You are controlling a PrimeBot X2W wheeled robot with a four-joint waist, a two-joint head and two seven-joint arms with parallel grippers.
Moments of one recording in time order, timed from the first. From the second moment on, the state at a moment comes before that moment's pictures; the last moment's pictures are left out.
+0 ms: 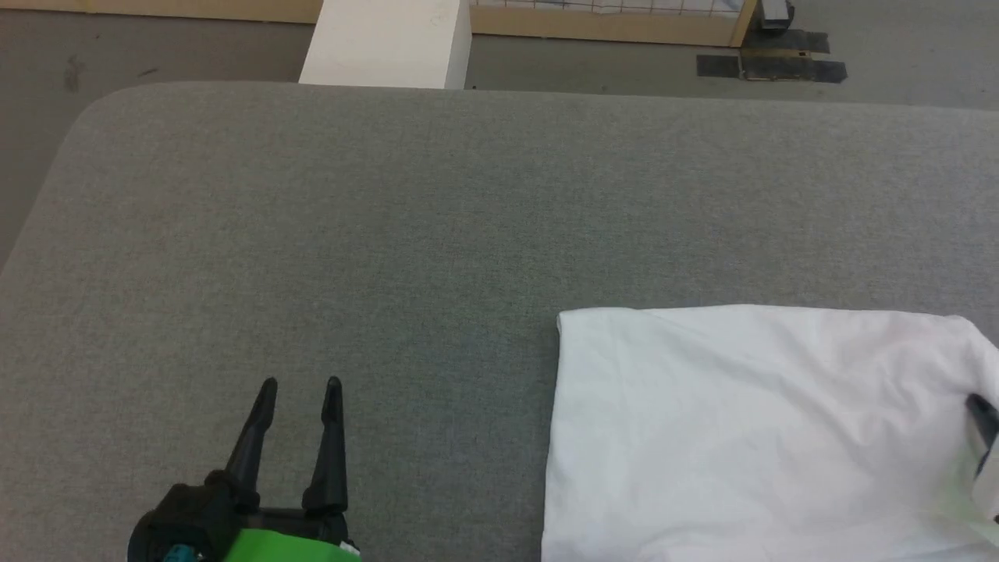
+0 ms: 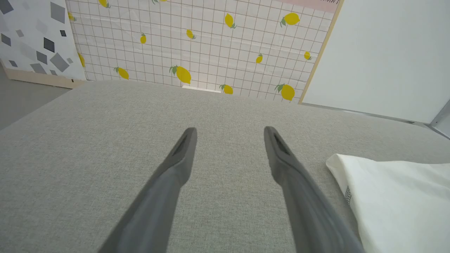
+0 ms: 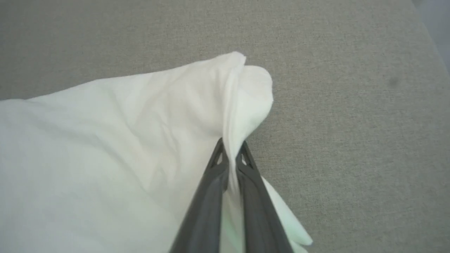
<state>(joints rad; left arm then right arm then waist) 0.15 0.17 -0.15 -0.16 -0.32 0.02 -0.26 0.00 -0.22 -0.39 -0.12 0.31 0.13 0.74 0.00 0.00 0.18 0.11</state>
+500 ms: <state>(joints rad) 0.15 0.15 -0.17 -0.12 -0.33 0.00 -0.26 0.03 -0.15 0.02 -0.37 0.44 0.13 0.92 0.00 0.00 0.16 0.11</state>
